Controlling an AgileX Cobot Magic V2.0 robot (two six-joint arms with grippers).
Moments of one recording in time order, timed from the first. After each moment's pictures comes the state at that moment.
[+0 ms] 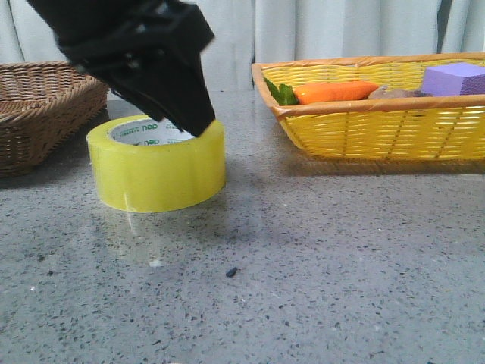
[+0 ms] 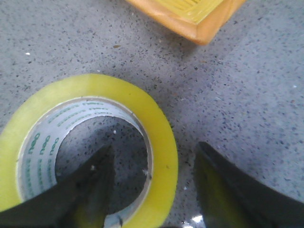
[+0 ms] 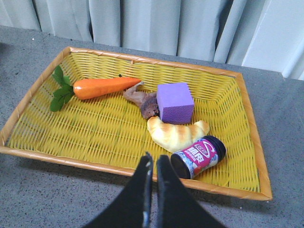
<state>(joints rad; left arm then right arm) -0.77 1.48 -1.14 -0.05 0.68 0.10 0.55 0.58 -0.98 -0.56 0.98 0.43</state>
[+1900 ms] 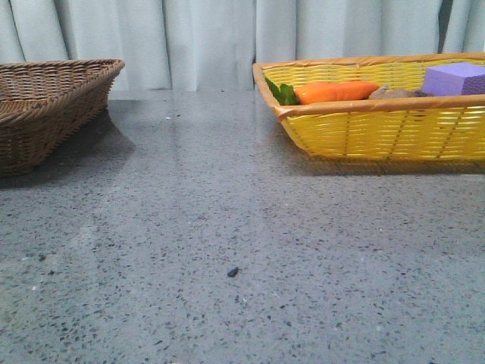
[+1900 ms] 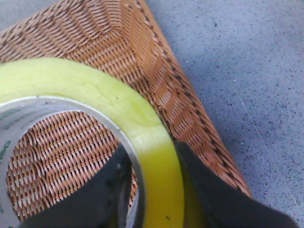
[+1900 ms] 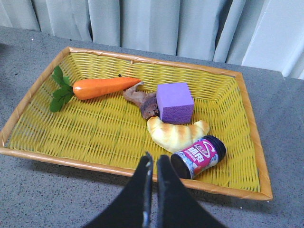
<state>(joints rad) -0.26 1.54 -1.65 0.03 1.11 0.16 0.55 0.58 -0.98 -0.57 0.98 0.43</state>
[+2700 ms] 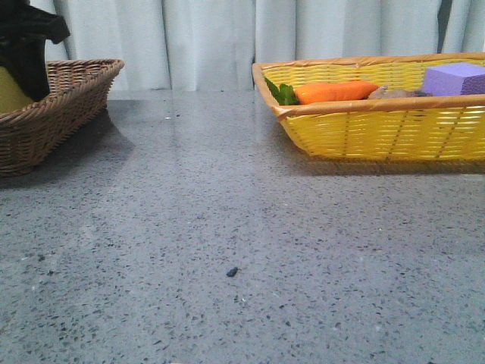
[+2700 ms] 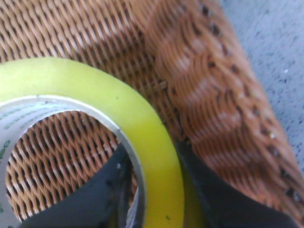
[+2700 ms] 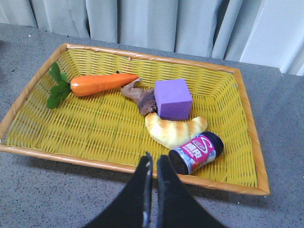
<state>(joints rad) -0.20 1.77 -1.57 -0.01 1.03 0.17 0.55 0.58 -0.98 -0.57 1.00 0.43</state>
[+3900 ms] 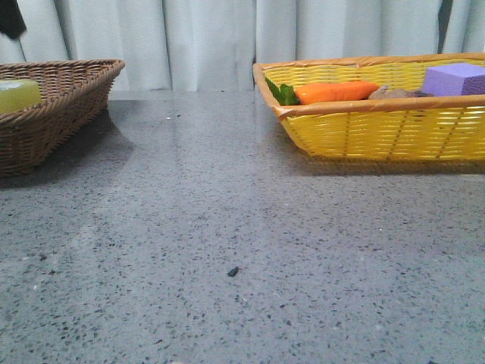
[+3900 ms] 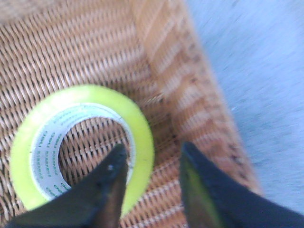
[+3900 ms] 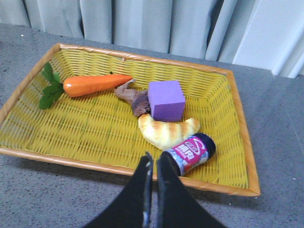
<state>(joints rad) -0.14 1.57 -1.54 -0.16 1.02 0.21 0.55 0.58 -0.97 -0.60 1.00 0.43</state>
